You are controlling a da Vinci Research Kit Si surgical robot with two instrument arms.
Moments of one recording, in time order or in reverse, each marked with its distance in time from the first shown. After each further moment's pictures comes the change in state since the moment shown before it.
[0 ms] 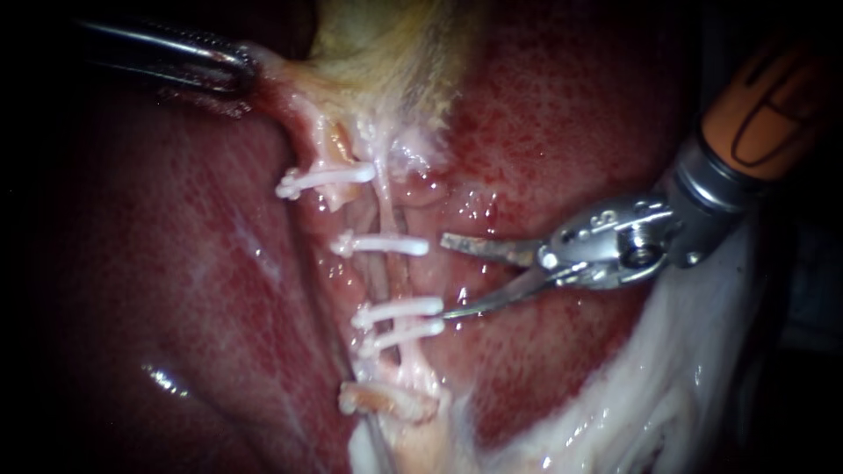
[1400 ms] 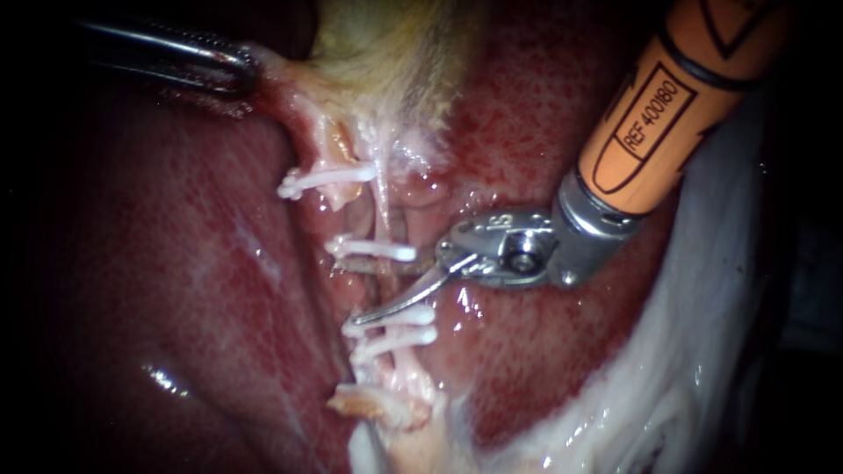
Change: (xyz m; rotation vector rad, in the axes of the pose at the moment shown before) right arm 0.001 0.003 0.008 0.362 0.223 0.086; left arm 0.000 0.000 0.000 0.001 0.000 0.000
